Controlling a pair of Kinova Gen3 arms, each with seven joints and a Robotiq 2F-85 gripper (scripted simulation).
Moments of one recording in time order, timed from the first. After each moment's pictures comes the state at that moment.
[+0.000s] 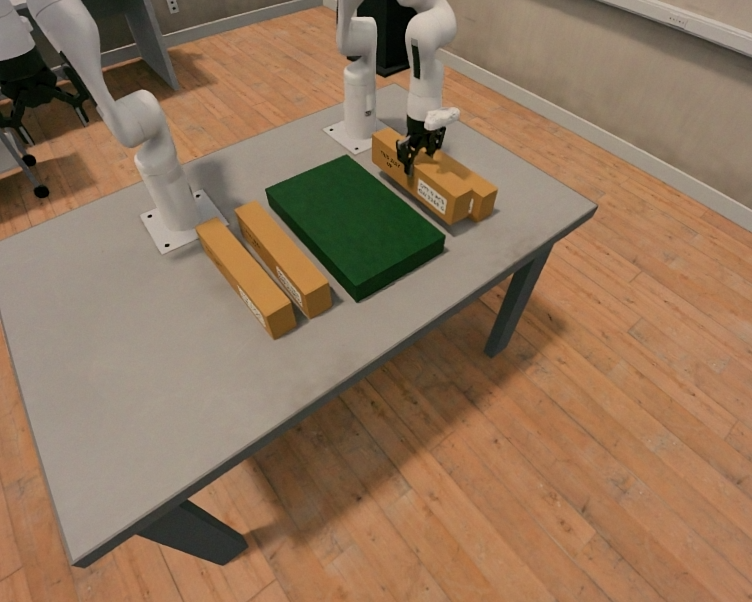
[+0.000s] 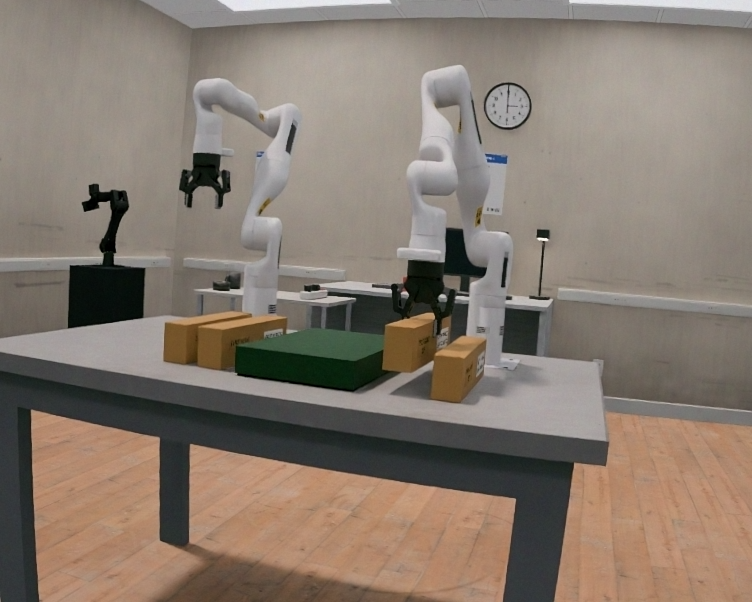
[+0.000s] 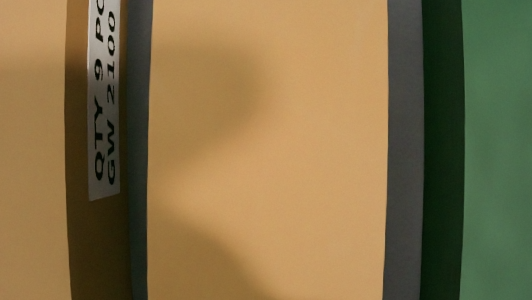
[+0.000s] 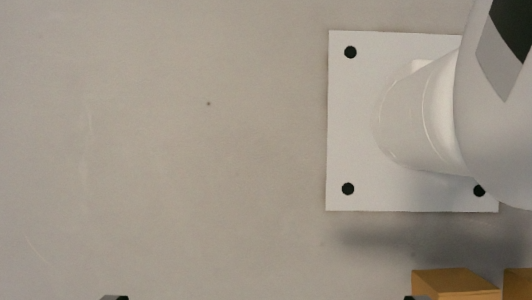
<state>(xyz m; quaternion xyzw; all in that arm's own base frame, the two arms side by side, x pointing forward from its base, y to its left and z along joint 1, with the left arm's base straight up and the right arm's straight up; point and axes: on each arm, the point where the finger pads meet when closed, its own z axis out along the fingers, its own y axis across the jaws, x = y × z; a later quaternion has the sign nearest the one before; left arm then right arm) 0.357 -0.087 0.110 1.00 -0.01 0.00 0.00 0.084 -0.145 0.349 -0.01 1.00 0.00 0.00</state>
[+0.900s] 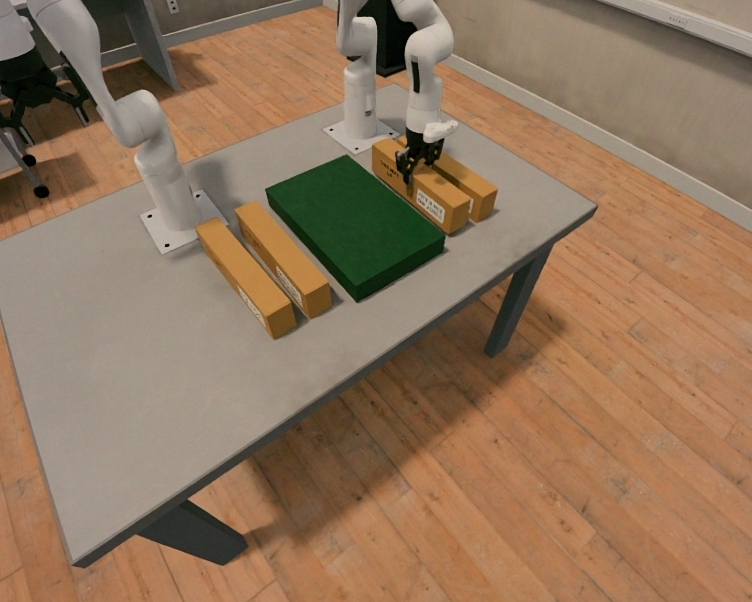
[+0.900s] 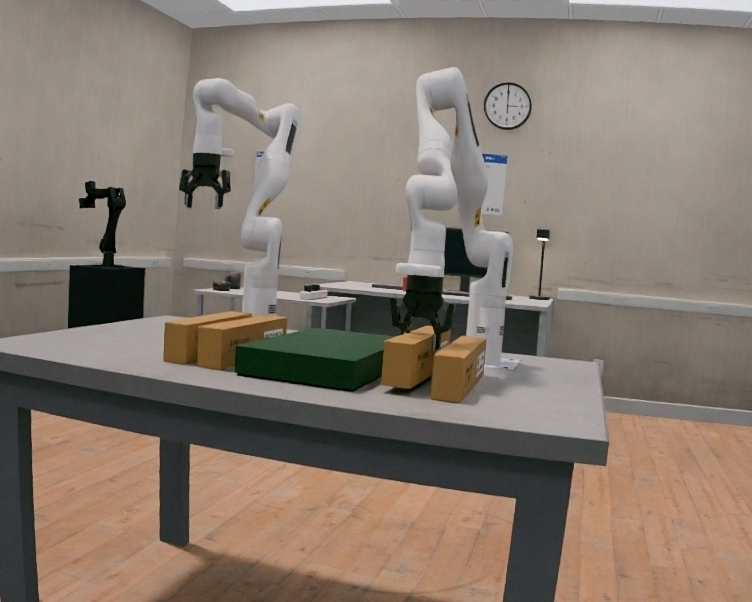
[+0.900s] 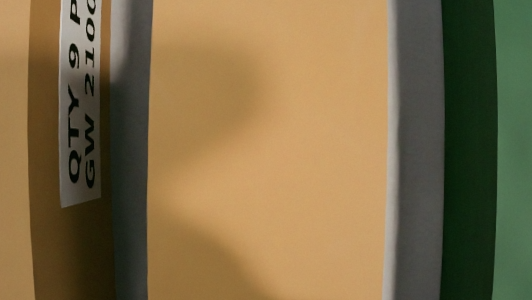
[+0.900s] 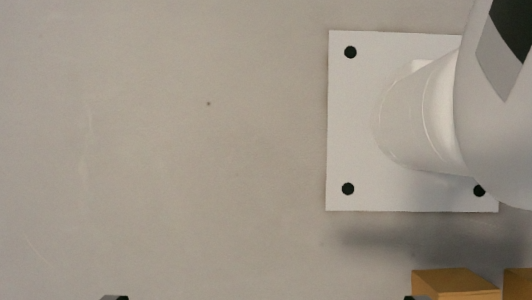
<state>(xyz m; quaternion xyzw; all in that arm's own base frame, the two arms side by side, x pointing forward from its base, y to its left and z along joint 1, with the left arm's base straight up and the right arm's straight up) 0.357 -0.087 0.080 1.00 -0.01 0.00 0.00 0.084 -0.145 0.349 -0.01 1.00 0.00 0.00</state>
